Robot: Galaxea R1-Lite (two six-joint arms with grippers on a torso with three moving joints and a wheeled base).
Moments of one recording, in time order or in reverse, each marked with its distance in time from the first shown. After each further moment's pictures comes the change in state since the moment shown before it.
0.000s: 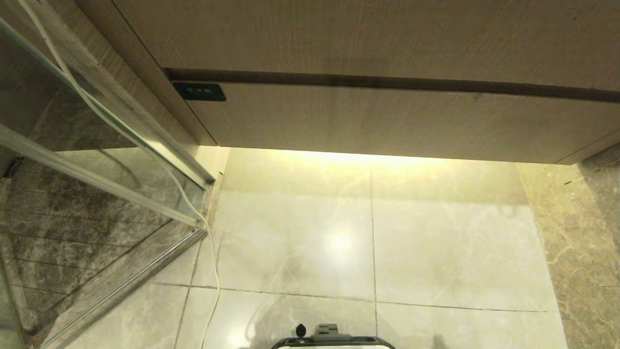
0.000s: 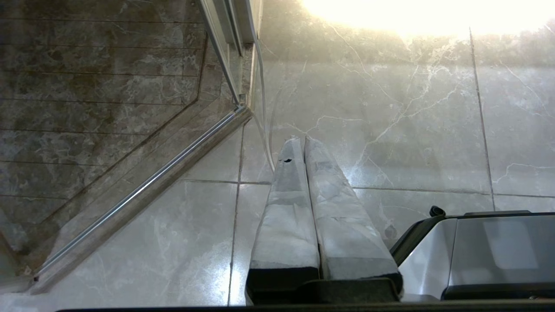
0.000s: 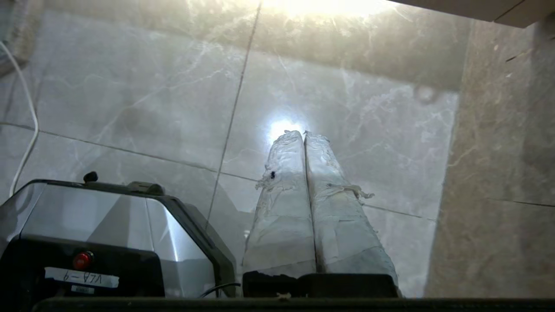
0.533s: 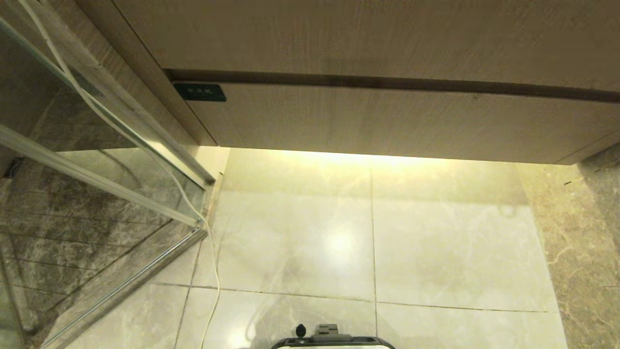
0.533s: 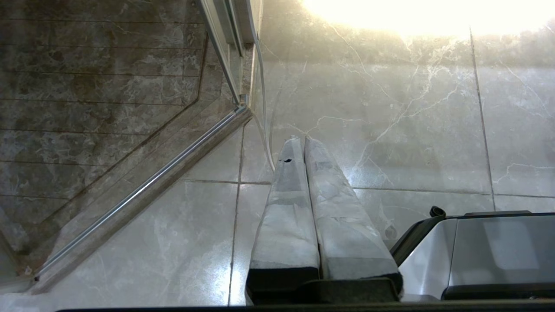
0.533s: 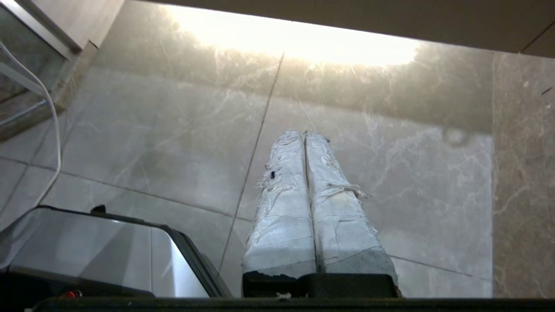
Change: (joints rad) left arm 0.000 0.000 0.000 0.000 0.000 0.000; right arm 0.162 -0.357 0.511 -0.410 -0.080 0.055
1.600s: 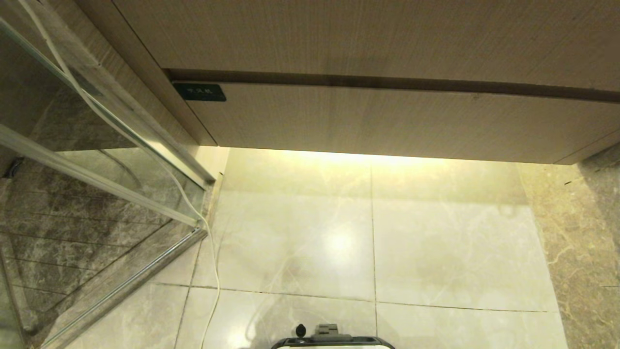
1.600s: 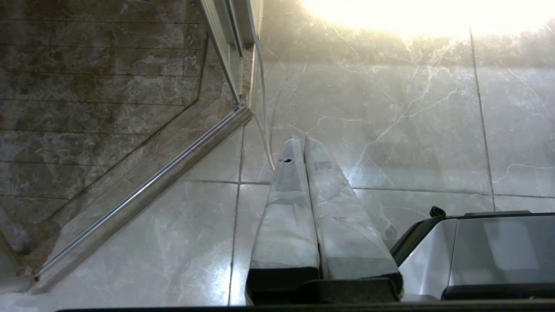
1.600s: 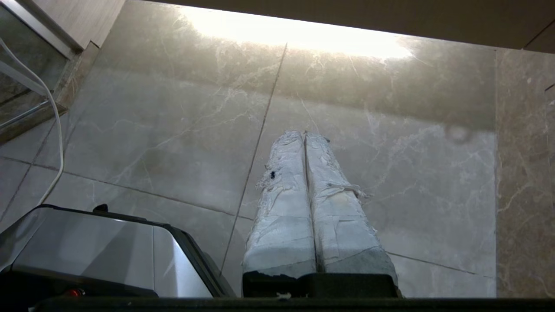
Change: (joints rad) left arm 0.000 0.000 0.000 0.000 0.001 0.000; right arm 0.004 -0.014 0.006 0.010 -0.003 0.009
